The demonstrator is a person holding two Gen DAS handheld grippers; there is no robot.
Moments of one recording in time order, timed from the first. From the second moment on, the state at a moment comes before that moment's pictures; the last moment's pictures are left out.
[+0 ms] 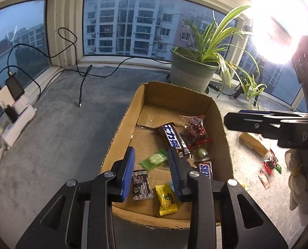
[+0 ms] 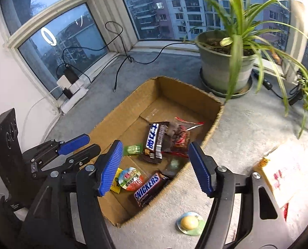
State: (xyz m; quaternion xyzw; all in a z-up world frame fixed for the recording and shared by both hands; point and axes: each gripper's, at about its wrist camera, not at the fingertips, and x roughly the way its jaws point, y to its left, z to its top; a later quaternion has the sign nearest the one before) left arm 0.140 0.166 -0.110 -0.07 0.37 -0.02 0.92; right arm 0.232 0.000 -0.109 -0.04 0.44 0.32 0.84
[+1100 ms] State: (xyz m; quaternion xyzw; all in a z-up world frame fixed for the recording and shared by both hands) left arm 0.102 0.014 -0.107 -0.08 0.39 -0.12 0.91; right arm 0.188 -0.251 -0.111 -0.03 0.46 0.22 0.86
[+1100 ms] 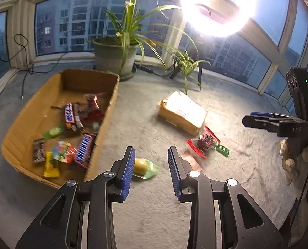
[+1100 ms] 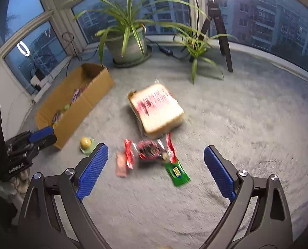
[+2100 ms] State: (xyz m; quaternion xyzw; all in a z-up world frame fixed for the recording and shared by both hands) left arm 0.133 -0.009 -0.174 -0.07 0.45 -0.02 0.89; right arm 0.211 -0.255 -0.196 -0.11 0.52 0.28 0.80
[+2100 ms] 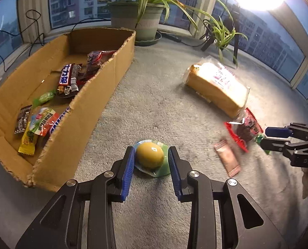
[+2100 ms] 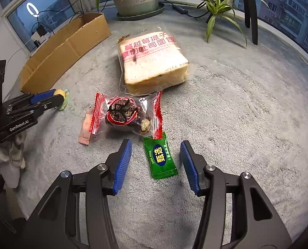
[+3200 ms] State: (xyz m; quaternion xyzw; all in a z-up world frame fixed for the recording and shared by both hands) left arm 0.118 -0.015 -0.151 -0.05 0.41 -0.05 0.91; right arm 0.193 -0.268 -0.170 -0.12 0.49 0.25 0.83
